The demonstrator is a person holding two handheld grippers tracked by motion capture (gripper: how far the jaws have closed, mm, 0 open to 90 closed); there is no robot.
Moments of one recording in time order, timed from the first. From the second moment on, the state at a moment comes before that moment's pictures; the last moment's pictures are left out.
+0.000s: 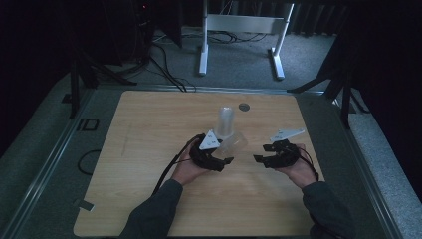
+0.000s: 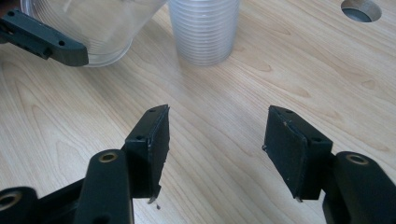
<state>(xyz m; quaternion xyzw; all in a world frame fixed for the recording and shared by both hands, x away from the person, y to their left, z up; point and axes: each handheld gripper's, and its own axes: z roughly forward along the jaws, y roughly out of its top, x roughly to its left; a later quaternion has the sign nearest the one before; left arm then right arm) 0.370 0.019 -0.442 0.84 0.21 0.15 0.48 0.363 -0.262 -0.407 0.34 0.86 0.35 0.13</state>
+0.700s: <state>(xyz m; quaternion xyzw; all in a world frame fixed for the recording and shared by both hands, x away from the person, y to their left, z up) 0.369 0.019 -0.439 0.85 0.18 0.15 0.46 0.364 -0.250 -0.394 0.30 0.90 0.28 0.15</state>
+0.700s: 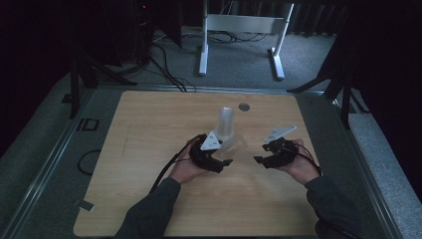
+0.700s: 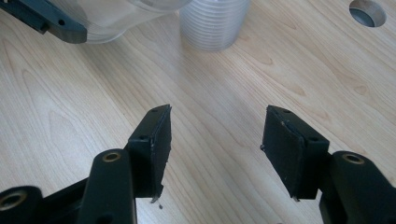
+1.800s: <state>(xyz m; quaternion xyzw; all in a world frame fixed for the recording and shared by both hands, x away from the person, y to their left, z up) 0.368 0.018 -0.442 0.89 0.15 0.15 0.41 0.361 -0.235 -0.391 0.26 0.92 0.26 0.14</state>
